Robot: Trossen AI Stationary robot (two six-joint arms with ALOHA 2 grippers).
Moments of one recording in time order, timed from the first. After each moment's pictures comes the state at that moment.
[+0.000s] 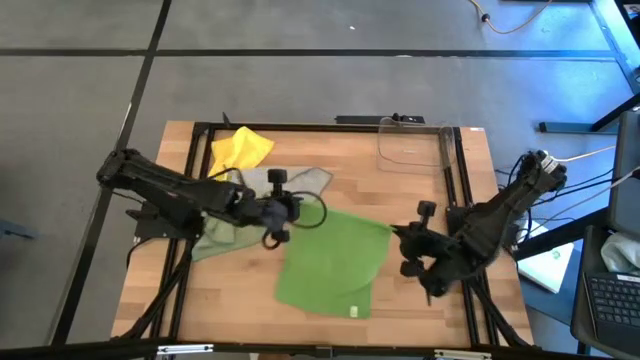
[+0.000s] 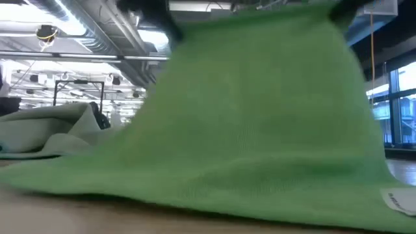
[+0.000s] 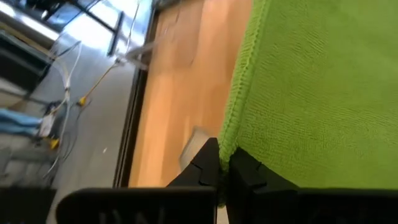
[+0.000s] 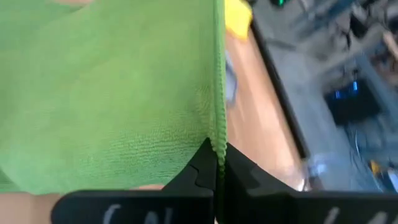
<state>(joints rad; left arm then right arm) -0.22 1.40 1.14 -0.56 -0.65 0.15 0.73 1.35 1.13 -1.10 0.91 0.64</state>
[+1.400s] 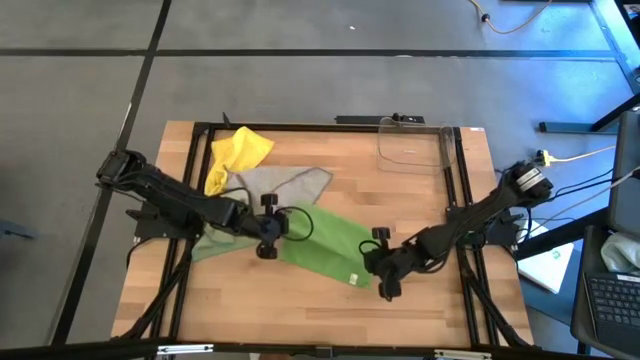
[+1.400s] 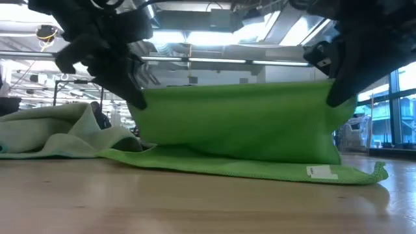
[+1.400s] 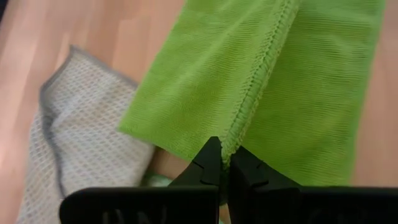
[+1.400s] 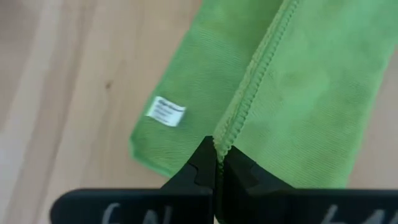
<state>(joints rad) -0.28 1.40 0.75 -0.32 -0.40 -0.15 0.55 1.55 0.92 -0.41 0.27 0.34</state>
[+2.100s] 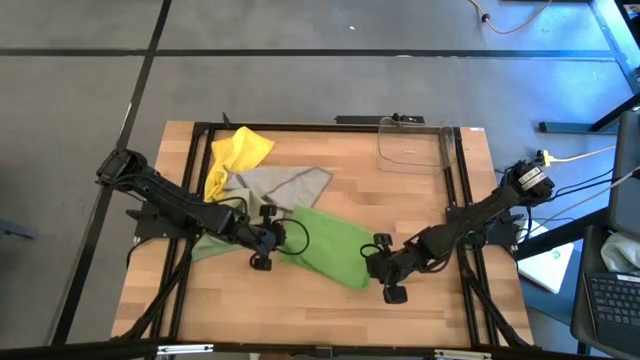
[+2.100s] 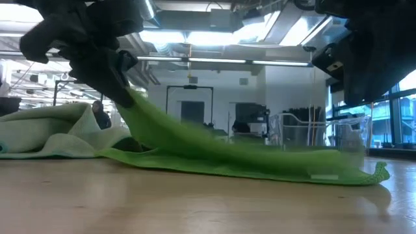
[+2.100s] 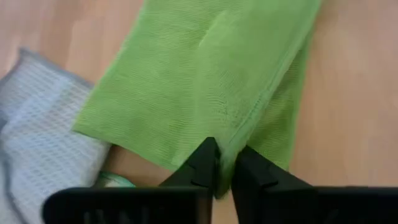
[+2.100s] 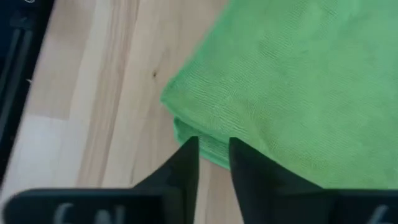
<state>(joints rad) -0.37 1.40 0.75 -0.32 -0.34 -0.19 0.55 1.54 0.92 -0.41 0.13 0.40</state>
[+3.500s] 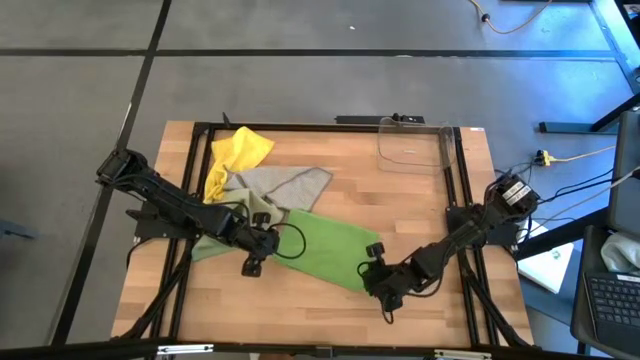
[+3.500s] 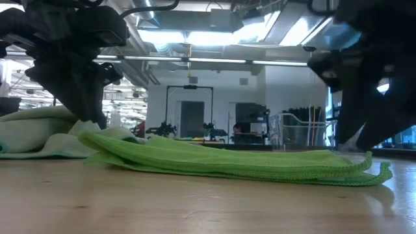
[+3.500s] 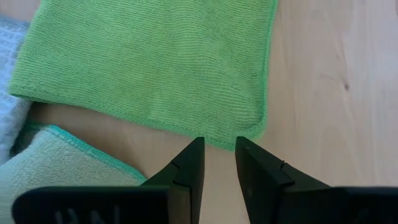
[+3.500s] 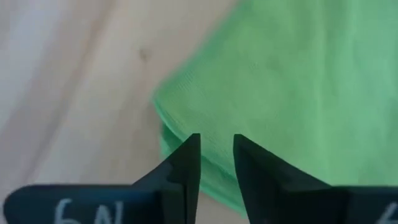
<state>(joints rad) -0.38 1.40 0.75 -0.46 -0.17 -0.28 0.66 1.72 0.92 -0.26 0.37 0.18</state>
